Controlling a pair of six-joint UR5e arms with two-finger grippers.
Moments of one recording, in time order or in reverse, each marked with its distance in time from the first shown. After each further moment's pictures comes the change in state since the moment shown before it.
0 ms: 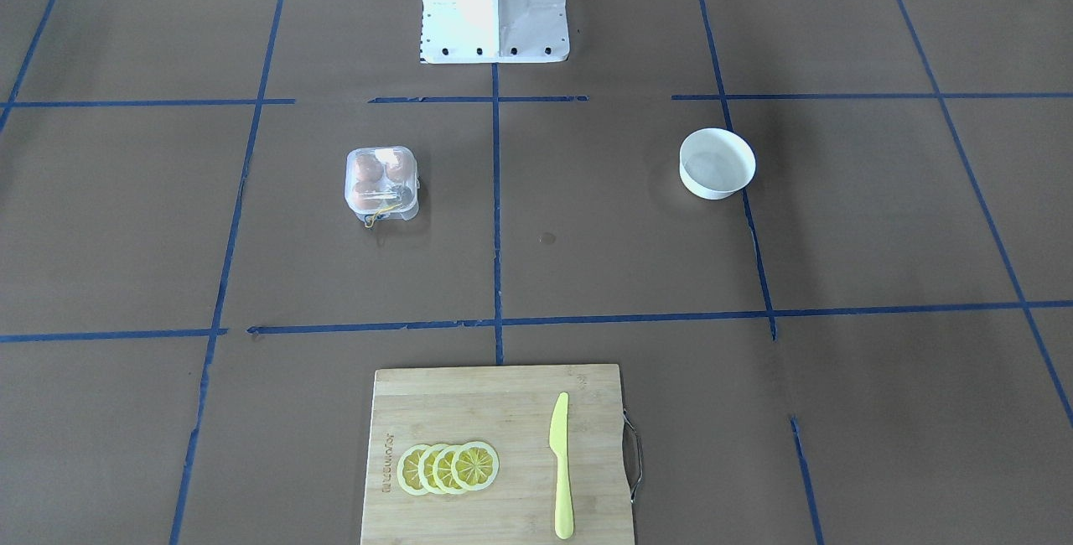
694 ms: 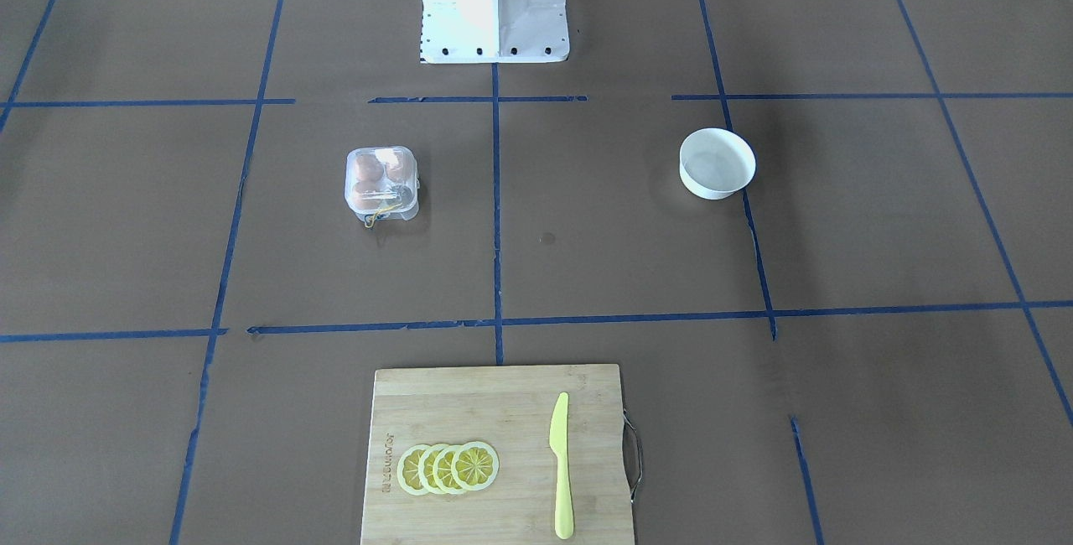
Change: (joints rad) left arm -0.002 0.005 -0.002 -0.006 -0.004 -0.001; right arm -0.030 -0.001 0.007 0.002 -0.032 -0.003
